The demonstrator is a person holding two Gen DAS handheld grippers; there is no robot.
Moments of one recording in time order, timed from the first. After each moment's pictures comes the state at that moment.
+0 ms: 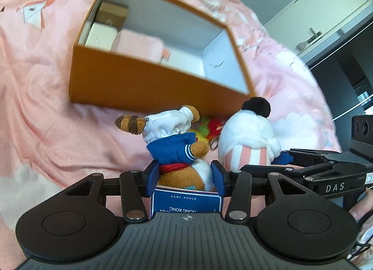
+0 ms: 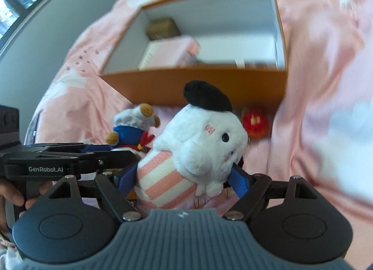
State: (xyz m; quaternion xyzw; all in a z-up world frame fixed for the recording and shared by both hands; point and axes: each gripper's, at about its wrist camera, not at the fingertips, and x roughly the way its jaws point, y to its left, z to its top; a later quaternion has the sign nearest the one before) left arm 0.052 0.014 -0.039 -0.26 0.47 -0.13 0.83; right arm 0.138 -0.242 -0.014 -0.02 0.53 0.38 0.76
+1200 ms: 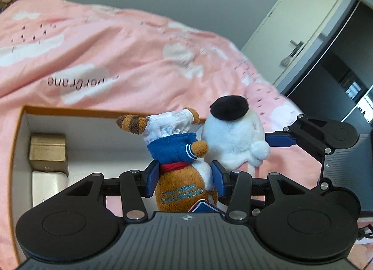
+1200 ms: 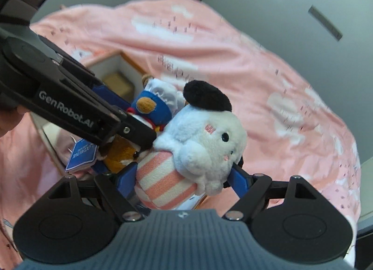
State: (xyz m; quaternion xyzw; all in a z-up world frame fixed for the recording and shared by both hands) left arm 0.245 -0.006 0.000 -0.19 0.40 -0.16 0.88; right arm 0.274 -0.156 0.050 -0.36 0.32 0.38 0.79
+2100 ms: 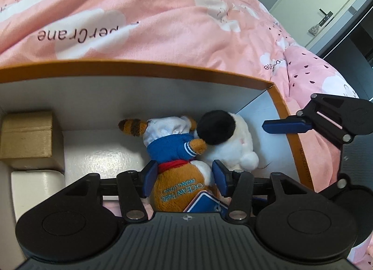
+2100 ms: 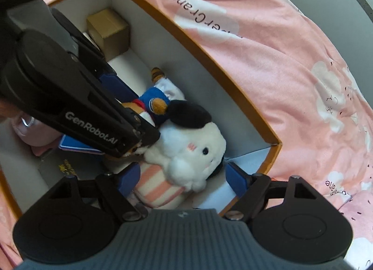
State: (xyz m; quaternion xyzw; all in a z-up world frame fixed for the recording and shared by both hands) left arm 0.301 -0.007 -0.074 -0.16 0.49 -0.13 0.85; right arm 0.335 -0.122 -0.036 -0.41 0.39 0.40 0.72
